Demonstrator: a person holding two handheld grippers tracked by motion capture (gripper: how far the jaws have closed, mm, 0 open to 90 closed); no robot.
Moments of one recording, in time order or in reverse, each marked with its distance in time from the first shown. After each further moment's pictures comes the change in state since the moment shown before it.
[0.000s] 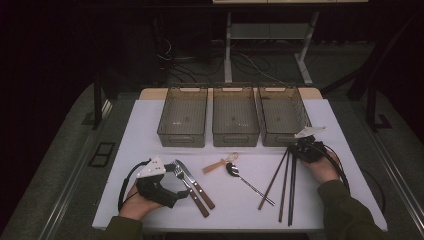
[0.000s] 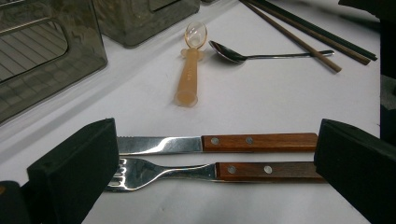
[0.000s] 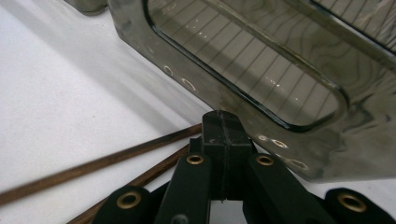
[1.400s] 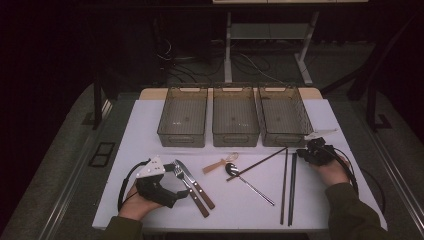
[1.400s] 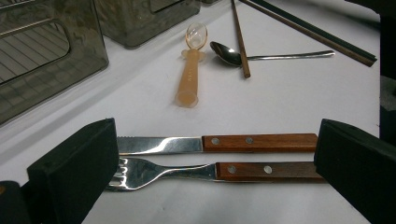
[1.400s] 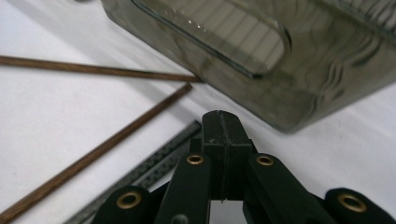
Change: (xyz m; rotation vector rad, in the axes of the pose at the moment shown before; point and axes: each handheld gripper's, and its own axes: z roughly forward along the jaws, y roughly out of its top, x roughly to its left) left arm 0.000 0.000 -0.001 -0.002 0.001 0.001; right arm -0.011 -0.016 -0.017 0.035 0.000 0.071
